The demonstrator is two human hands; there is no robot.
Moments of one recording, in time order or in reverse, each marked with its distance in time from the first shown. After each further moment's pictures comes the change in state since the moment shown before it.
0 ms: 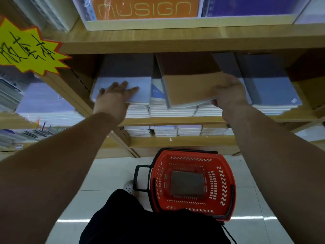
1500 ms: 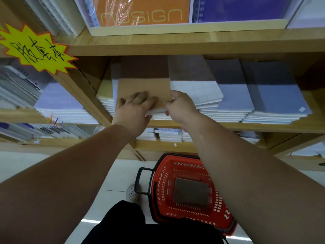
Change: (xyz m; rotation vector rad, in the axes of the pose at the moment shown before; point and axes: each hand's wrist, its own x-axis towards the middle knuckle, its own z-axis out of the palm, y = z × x) left_hand -0.036 0.069 0.004 0.022 0.158 0.040; right_hand -0.057 0.016 0.072 -0.557 -0.541 -0.180
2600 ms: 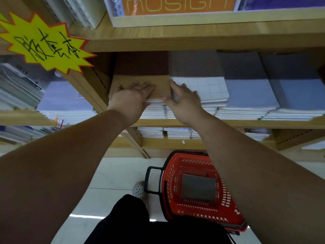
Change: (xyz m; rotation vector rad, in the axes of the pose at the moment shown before) left_hand 0.033 -0.082 -0.004 0.059 -0.118 0.065; right_hand 0.032 -0.008 0.044 -0.483 0.017 -0.207
